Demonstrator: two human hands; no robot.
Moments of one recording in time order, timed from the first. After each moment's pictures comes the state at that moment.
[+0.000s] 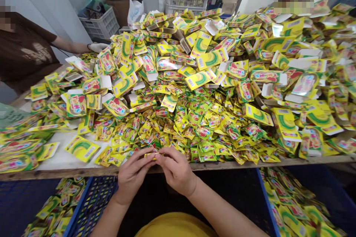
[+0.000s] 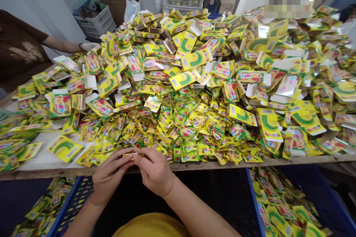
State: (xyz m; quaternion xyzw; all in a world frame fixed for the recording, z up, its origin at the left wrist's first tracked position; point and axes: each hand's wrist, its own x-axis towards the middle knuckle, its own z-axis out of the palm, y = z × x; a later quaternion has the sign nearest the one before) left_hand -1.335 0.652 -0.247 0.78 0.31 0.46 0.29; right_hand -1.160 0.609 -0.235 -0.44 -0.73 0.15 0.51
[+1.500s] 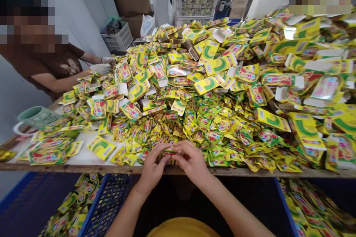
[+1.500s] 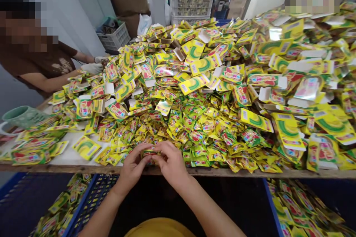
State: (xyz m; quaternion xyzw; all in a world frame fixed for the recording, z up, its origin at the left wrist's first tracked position) left_hand -1.312 0.659 -0.250 0.73 0.38 0.40 0.40; right_hand -1.145 0.623 -0.229 -0.53 -0.61 0.29 0.51
